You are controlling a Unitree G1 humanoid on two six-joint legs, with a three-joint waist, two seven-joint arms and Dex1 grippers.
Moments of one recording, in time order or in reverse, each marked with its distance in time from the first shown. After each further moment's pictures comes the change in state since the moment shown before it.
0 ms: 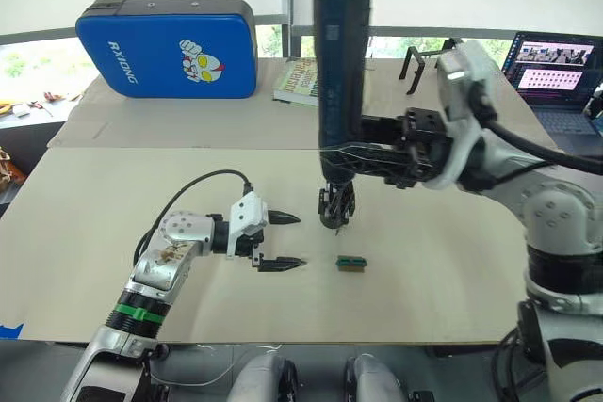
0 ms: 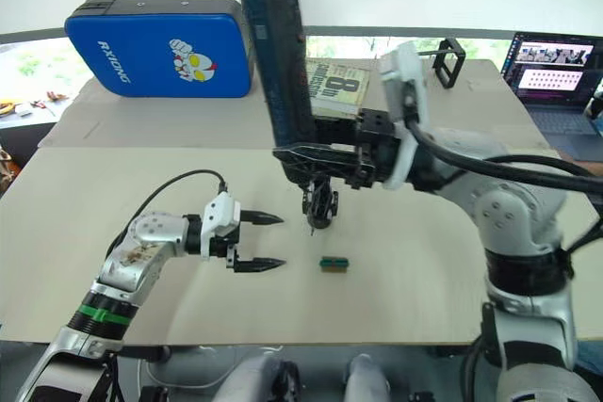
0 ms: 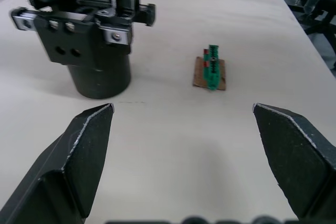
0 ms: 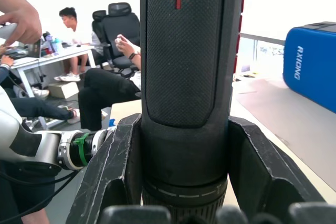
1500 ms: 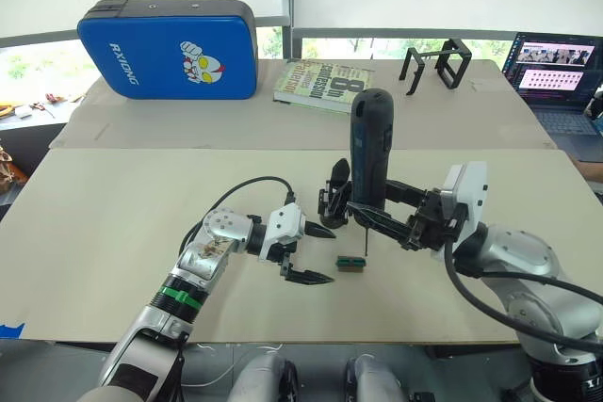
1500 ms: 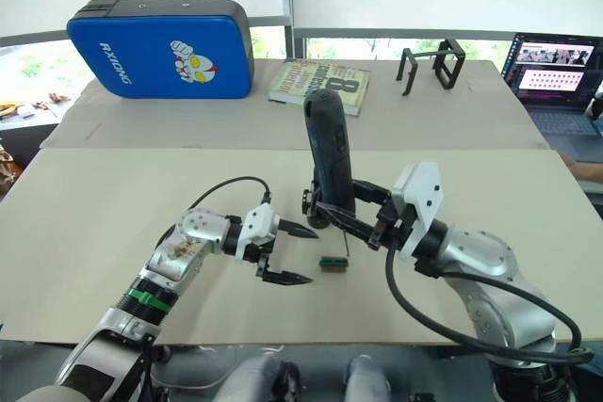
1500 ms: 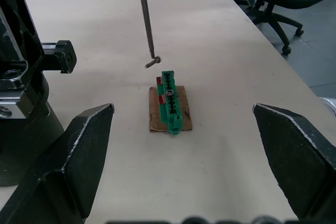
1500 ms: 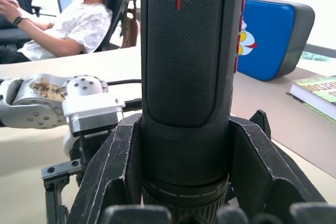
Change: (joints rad) left arm -0.101 -0.146 -0.141 0.166 0.075 -0.129 -0.119; right arm 0.621 0.021 -0.104 -0.311 -0.344 -0.324 -0.142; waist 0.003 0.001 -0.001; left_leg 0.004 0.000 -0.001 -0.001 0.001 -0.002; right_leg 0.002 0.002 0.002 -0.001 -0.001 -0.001
